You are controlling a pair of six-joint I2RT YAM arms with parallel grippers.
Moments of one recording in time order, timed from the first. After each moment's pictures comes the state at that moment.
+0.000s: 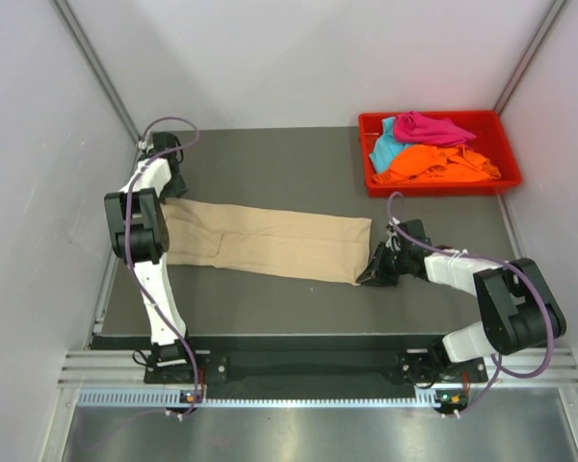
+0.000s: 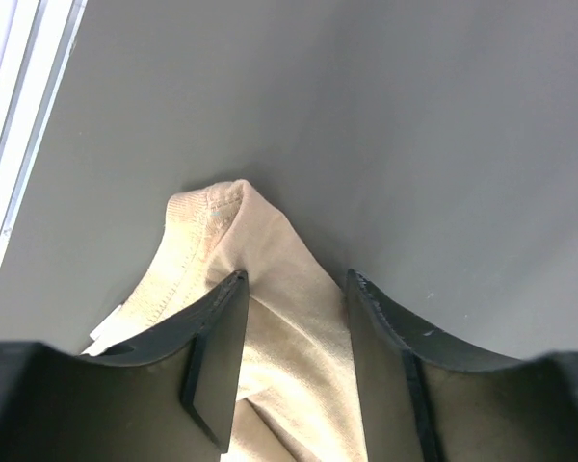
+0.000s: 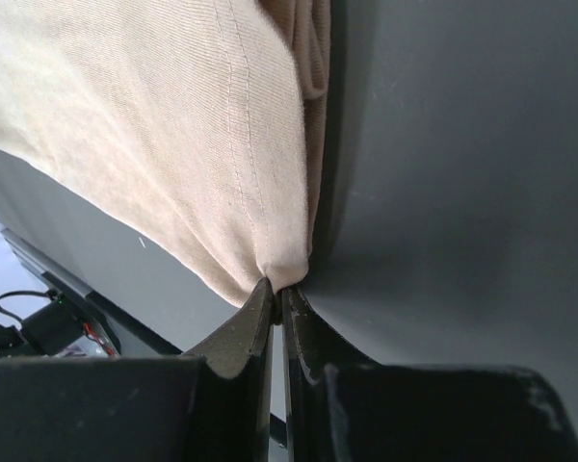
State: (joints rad) left arm 0.14 2.22 1.76 -0.60 -0.34 -0.33; right arm 0.31 1.43 0.53 -0.13 -0.46 0.70
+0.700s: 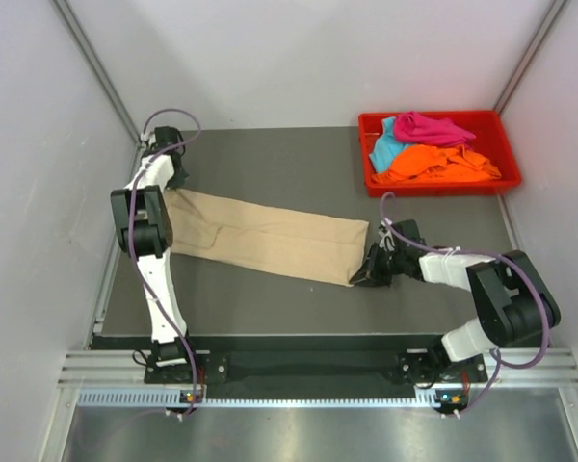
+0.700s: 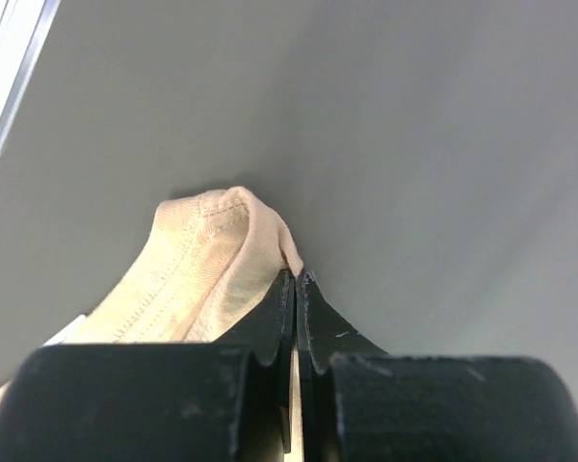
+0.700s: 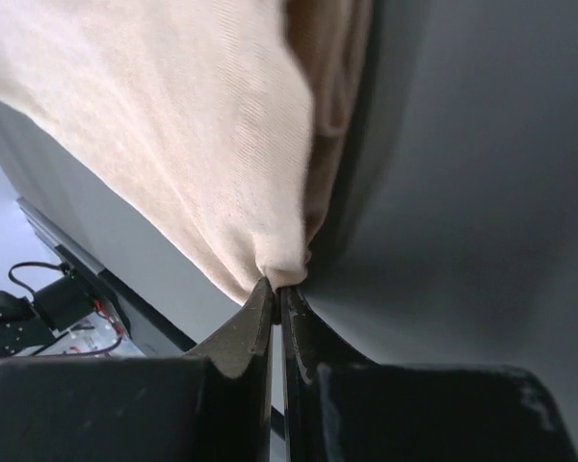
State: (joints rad) left arm 0.13 2.32 1.89 -0.54 -0.30 -0.36; right arm 0.33 1.49 0.53 -0.06 -0.53 0.70
